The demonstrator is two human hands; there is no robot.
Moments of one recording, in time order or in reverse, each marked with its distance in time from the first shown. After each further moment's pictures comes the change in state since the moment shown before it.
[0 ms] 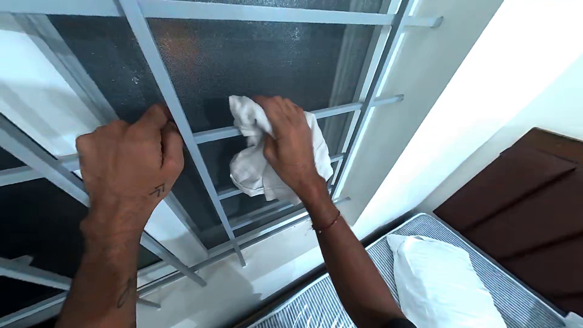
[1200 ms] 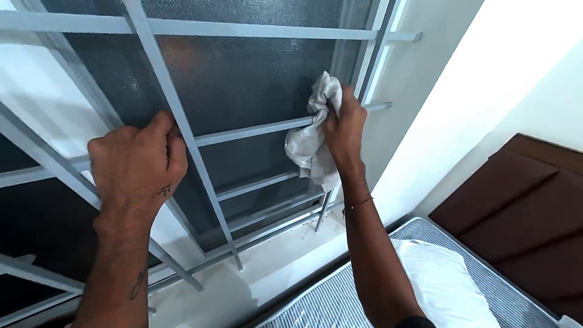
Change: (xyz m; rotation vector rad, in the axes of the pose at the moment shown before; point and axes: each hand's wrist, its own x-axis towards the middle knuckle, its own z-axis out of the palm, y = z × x) left_hand -0.002 0.005 -0.002 0.018 0.037 0.019; right_hand -0.001 0.094 -0.059 -0.195 0.125 0.298
